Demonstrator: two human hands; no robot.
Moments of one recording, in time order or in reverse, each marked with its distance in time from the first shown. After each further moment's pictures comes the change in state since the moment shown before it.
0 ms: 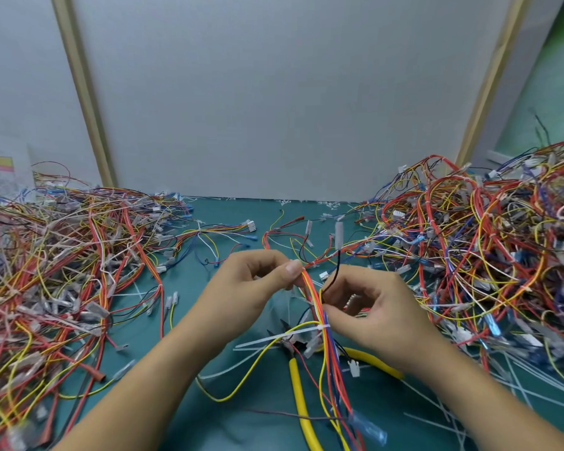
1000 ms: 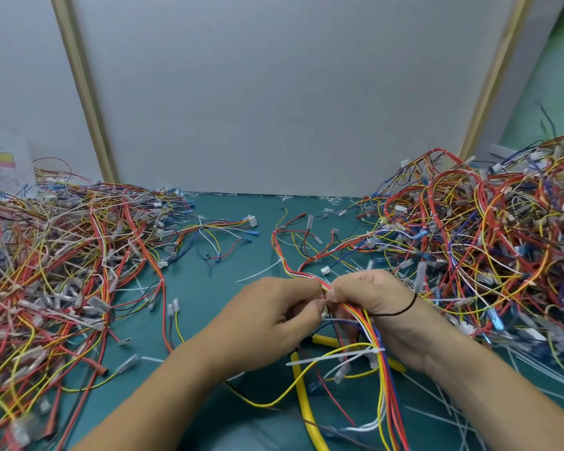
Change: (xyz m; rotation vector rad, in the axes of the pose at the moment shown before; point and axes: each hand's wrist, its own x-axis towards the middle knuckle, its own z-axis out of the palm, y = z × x) left_hand -0.013 -0.003 0.017 0.520 -0.229 0.218; right_hand 0.009 -0.001 0.005 0.454 -0.112 0.517
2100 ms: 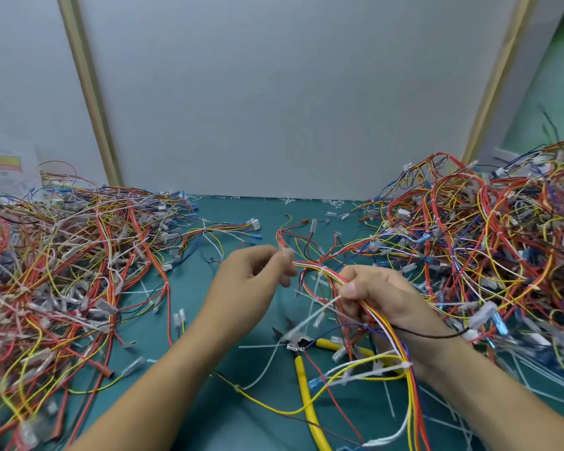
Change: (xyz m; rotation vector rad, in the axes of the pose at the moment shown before) left_hand 0.009 -0.014 -0.012 -0.345 0.392 -0.355; right_hand -0.005 -0.010 0.007 0.197 0.041 -0.171
